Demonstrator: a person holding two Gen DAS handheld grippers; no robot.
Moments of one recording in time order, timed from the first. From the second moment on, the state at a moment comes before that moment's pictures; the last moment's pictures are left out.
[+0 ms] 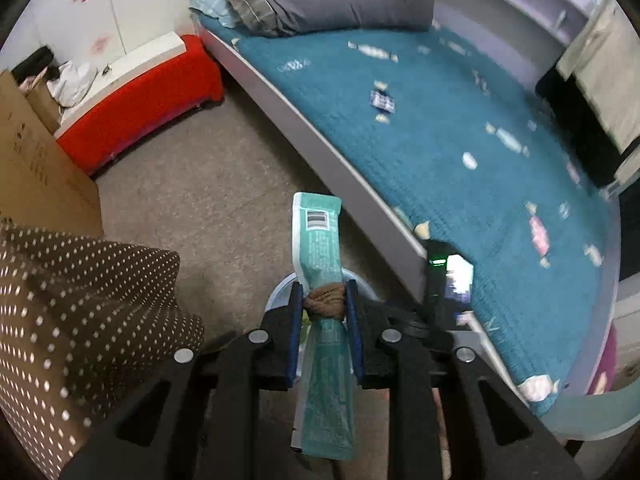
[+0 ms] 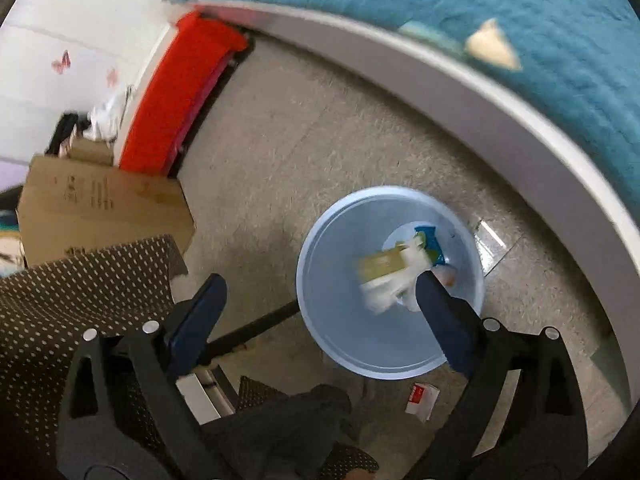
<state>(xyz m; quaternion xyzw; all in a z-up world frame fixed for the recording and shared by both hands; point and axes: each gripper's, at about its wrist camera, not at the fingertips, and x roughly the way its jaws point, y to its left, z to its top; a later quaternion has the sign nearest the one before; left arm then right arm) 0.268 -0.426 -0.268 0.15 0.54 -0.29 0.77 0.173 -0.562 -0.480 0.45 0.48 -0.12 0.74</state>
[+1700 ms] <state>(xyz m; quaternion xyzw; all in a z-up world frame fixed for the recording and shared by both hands) 0.185 -0.137 -0.071 0.05 0.34 -0.14 0.93 0.134 -0.310 -0.113 0.21 0.34 0.06 0.91</state>
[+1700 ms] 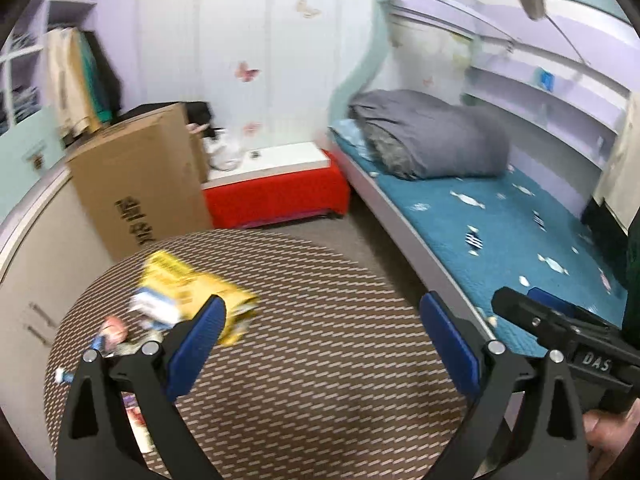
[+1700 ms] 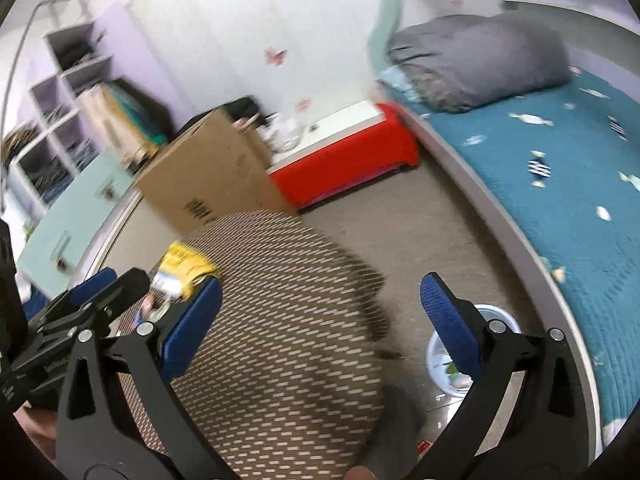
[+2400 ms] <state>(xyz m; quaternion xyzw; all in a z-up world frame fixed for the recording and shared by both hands) 0.142 0.119 -0.134 -0.04 0.38 0.08 0.92 0.190 -0.023 -0.178 -0.03 0.43 0.31 0.85</state>
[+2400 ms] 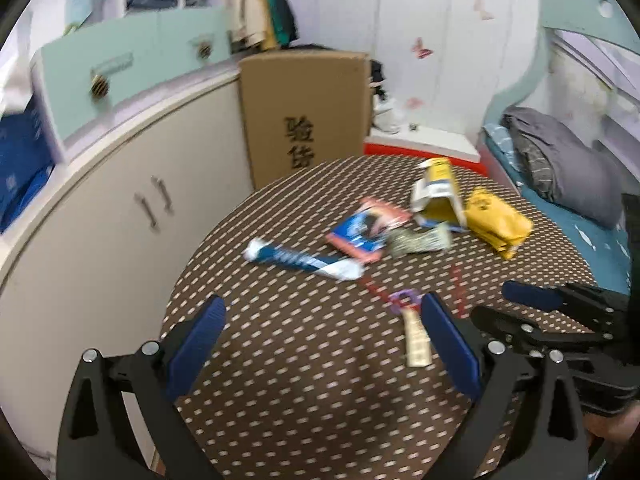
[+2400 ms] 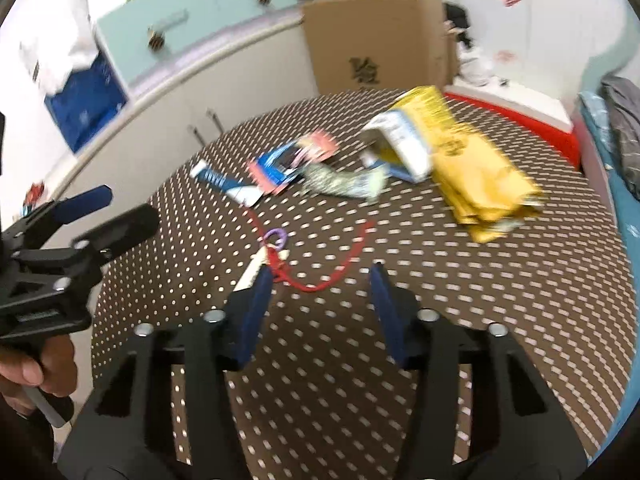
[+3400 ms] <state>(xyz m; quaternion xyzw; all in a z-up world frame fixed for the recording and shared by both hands) 0.193 0.066 -0.194 0.02 0.44 -0.01 0.90 0.184 -0.093 -0.170 0.02 0.41 0.27 0.87</state>
